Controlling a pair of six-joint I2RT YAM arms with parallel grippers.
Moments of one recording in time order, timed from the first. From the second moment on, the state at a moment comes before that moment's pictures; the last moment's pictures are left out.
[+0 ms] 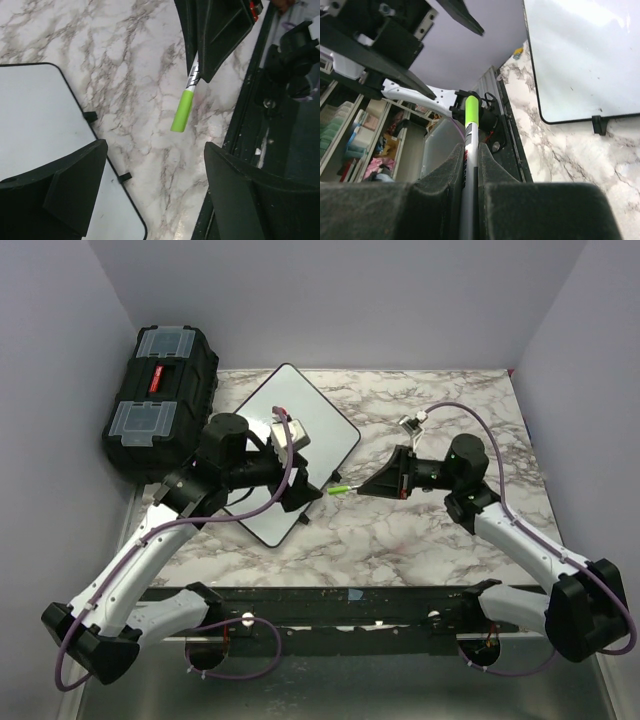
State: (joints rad) left arm -0.59 1.03 1.16 -0.56 0.55 0.15; right arm 0.41 1.16 0.68 0.44 -1.05 0.82
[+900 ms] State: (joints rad) left arm -0.51 1.06 1.03 -0.37 0.92 -0.03; right arm 0.41 1.10 0.67 0.62 -1.10 0.93
